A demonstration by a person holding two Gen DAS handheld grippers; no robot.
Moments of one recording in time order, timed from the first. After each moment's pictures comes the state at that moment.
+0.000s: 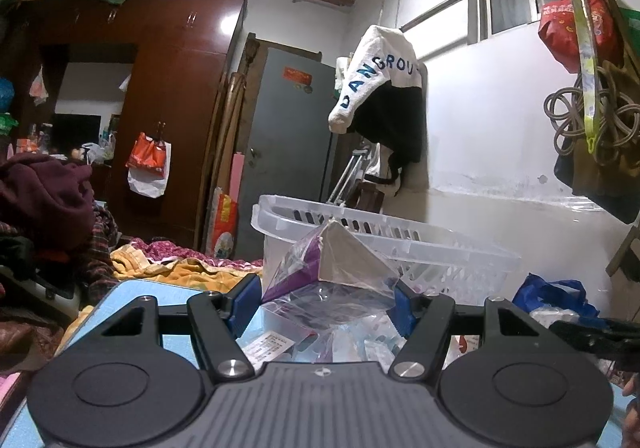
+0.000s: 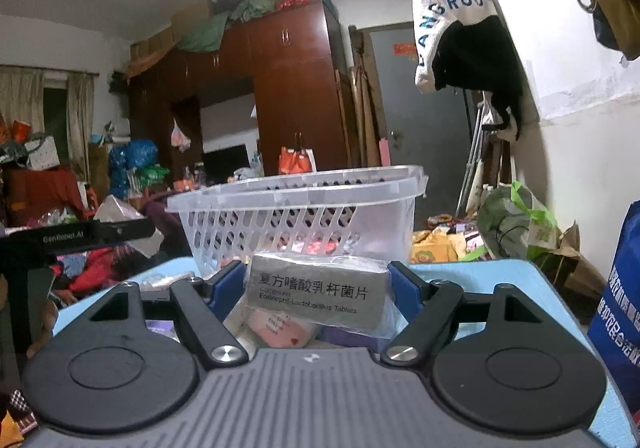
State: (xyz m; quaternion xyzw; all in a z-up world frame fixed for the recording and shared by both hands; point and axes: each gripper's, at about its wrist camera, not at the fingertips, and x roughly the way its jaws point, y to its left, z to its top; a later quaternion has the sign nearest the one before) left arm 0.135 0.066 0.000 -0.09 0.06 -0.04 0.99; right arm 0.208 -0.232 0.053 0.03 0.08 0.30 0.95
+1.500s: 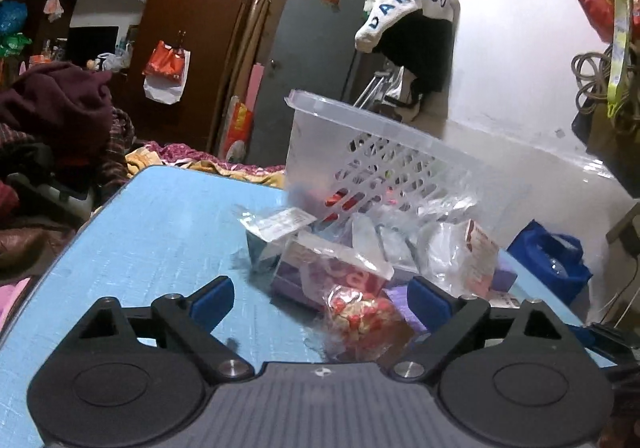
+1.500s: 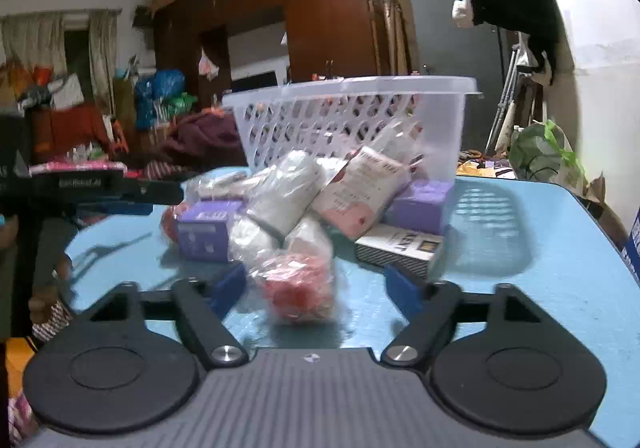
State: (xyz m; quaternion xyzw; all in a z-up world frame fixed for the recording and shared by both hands) left arm 0.123 0.086 -0.021 -0.13 0.21 -0.04 0.97; right arm 0.203 -0.206 0.020 -0.03 0.18 0.34 0.92
